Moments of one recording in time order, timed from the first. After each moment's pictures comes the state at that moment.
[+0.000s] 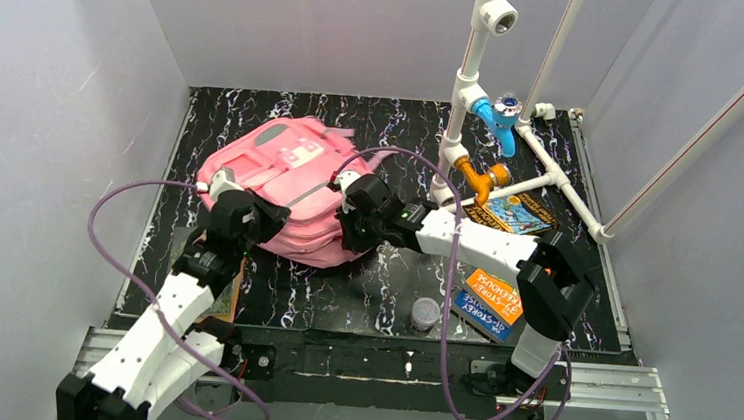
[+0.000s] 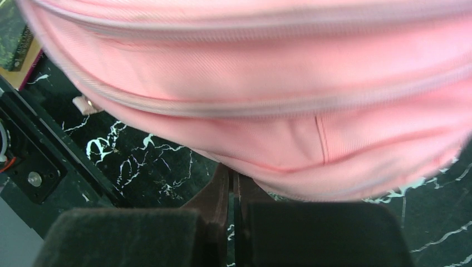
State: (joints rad) left arm -0.32 0.74 0.60 -0.36 -0.16 -0.96; right arm 1.00 1.74 1.31 -0.40 -0.05 0.26
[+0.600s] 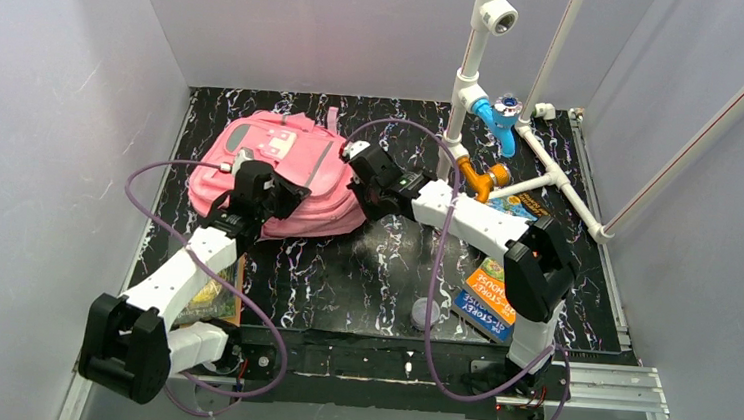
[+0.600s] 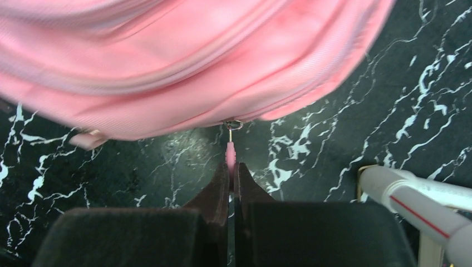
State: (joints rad) left arm -0.32 1.17 0.74 -0.11 -0.05 -1.13; right arm 0.95 1.85 1.52 -0.59 0.20 0.16
